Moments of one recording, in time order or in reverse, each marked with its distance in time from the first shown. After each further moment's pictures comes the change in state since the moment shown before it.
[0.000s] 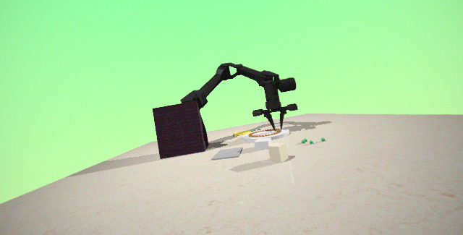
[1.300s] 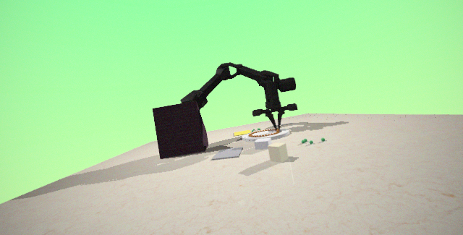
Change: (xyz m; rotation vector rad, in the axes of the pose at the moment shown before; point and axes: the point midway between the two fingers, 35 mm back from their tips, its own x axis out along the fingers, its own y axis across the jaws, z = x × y) arm -0.001 0.001 0.000 0.006 0.000 0.002
